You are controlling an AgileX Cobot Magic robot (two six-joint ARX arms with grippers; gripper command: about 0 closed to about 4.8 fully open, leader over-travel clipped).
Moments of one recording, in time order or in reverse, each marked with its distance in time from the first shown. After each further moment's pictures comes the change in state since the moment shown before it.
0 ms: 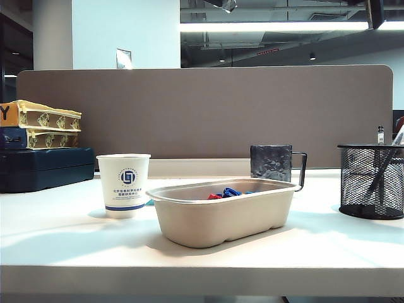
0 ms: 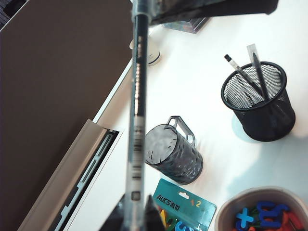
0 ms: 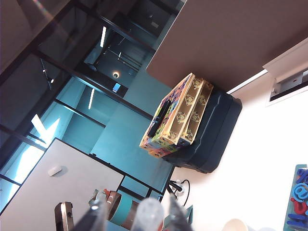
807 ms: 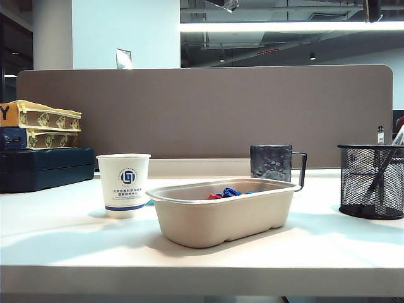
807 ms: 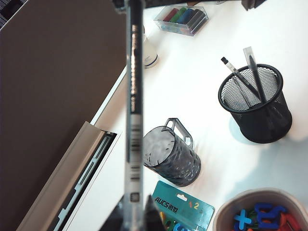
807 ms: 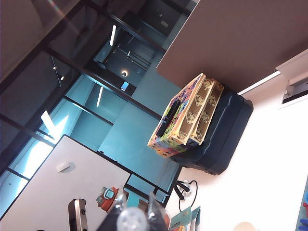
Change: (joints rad) left arm 0.000 0.001 0.000 0.001 0.016 0.000; right arm 0.000 -0.002 0.000 0.035 -0.016 0.006
